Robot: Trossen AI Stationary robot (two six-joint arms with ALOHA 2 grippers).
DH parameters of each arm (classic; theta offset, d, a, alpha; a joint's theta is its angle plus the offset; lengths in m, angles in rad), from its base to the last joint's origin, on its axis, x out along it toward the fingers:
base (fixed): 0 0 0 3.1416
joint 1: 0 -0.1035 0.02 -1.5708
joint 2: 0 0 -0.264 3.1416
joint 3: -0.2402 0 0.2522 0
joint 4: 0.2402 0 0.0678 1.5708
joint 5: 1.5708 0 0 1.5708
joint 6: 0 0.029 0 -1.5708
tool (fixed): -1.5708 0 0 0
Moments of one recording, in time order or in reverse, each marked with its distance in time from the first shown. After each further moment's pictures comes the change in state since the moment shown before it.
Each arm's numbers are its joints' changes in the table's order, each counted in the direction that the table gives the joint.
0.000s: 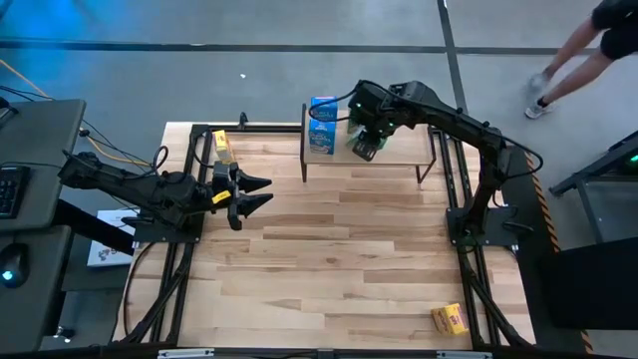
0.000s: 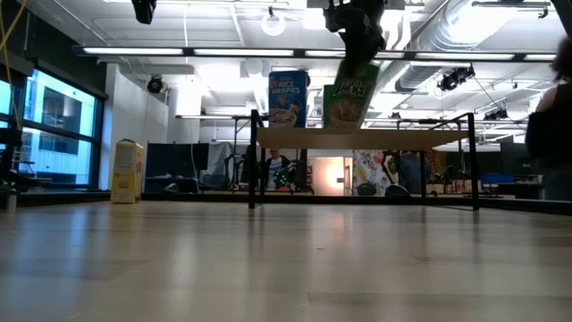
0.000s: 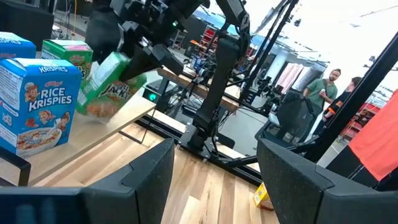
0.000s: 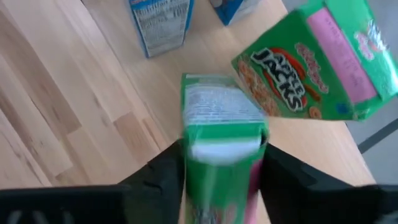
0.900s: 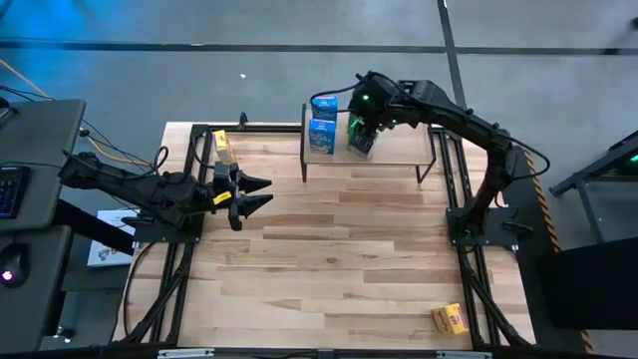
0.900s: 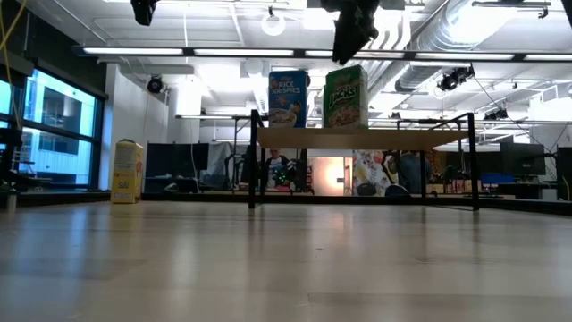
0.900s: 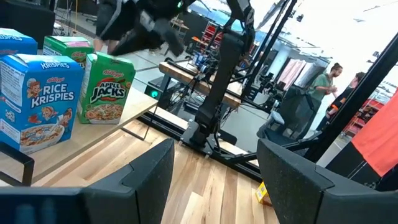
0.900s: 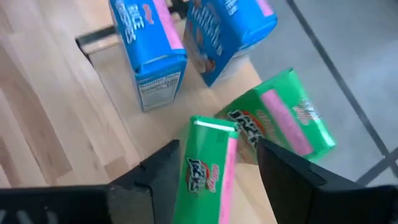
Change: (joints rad) left arm 0.000 0.000 0.001 0.018 0.000 0.000; right arm 0.000 0.048 0.000 -0.162 -0.051 -0.079
